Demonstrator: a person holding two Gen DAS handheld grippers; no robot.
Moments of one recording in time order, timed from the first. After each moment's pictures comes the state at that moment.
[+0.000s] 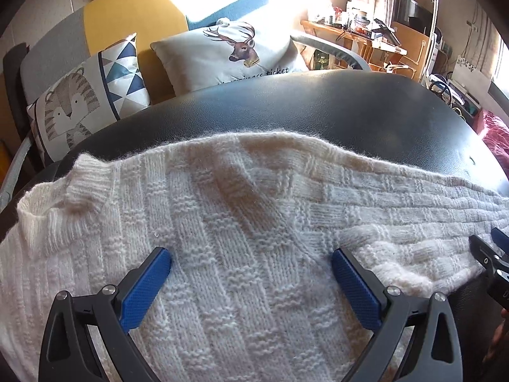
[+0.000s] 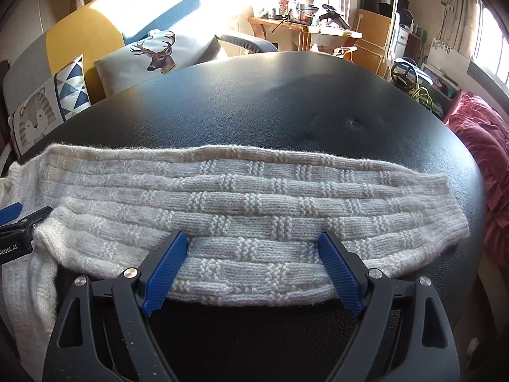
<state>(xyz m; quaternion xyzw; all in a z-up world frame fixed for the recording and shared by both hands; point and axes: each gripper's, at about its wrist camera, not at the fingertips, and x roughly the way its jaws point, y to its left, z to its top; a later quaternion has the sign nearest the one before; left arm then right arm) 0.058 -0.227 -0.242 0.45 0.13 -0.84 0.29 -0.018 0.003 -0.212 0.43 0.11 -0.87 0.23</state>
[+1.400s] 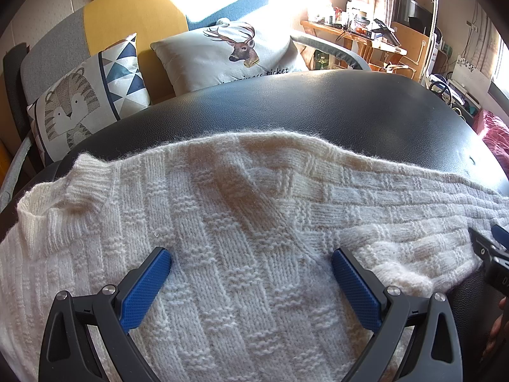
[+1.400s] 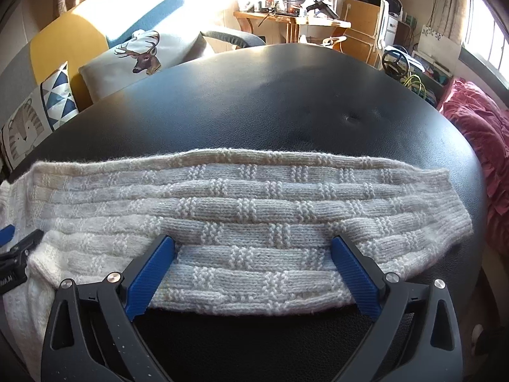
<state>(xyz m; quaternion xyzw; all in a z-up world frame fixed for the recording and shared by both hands) 0.059 -0.225 -0.244 0.45 0.13 -0.84 0.29 -0.046 -0.010 -0.206 0.45 0.08 -0.86 0.20</state>
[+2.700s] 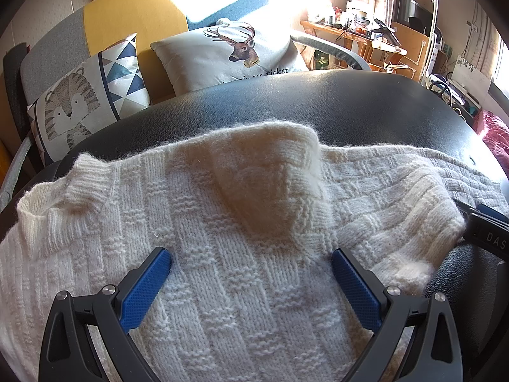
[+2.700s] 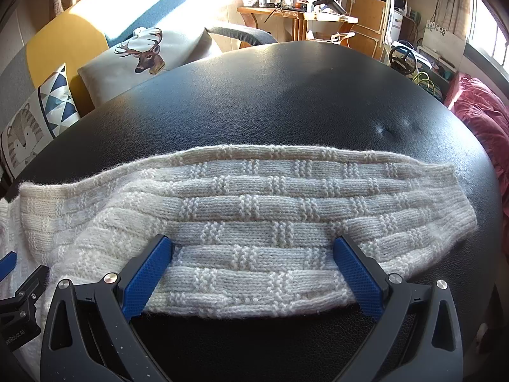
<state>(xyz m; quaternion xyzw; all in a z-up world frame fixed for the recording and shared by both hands) 0.059 -0.224 -0.245 0.45 0.13 -0.84 0.29 -0.055 -0.042 -0.210 0.46 0.09 -0.86 0.21</state>
